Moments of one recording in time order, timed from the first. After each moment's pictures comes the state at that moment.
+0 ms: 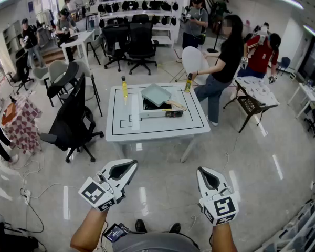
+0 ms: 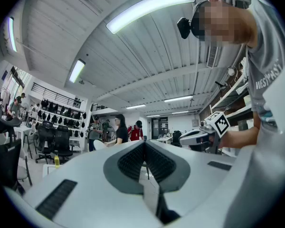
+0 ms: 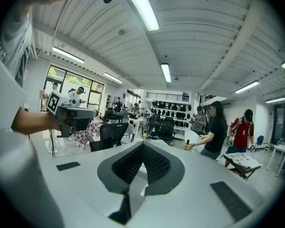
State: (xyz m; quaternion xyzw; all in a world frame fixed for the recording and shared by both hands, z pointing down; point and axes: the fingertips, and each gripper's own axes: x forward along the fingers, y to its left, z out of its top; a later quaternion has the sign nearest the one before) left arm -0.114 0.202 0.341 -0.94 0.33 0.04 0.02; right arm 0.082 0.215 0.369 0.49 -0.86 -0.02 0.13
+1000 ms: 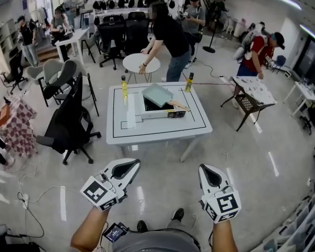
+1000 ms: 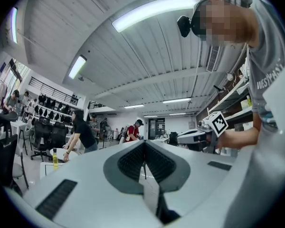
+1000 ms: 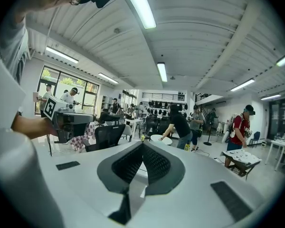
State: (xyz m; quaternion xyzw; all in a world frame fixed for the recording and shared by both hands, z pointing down) left arm -0.153 0.170 0.349 -0.95 0.31 0.05 0.00; right arm 0.043 0.184 0.368 0.51 -0.85 -0.01 0.12
